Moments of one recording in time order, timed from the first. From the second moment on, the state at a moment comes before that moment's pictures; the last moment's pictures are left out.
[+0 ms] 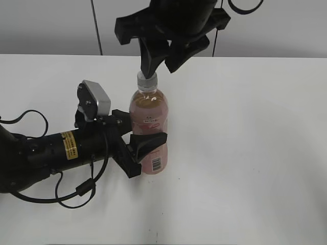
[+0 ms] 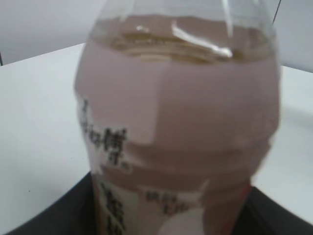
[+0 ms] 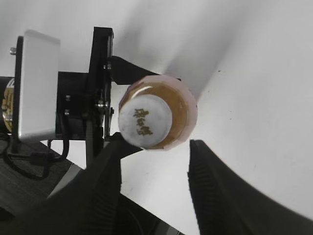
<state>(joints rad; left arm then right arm) -0.43 2.06 -0.63 0.73 -1.21 -0.26 0.74 1.85 -1.78 0.11 1.20 0.09</state>
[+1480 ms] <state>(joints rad) -0.43 2.06 -0.63 0.73 -1.21 -0.26 0.74 1.93 -1.80 0.14 1.16 0.12</state>
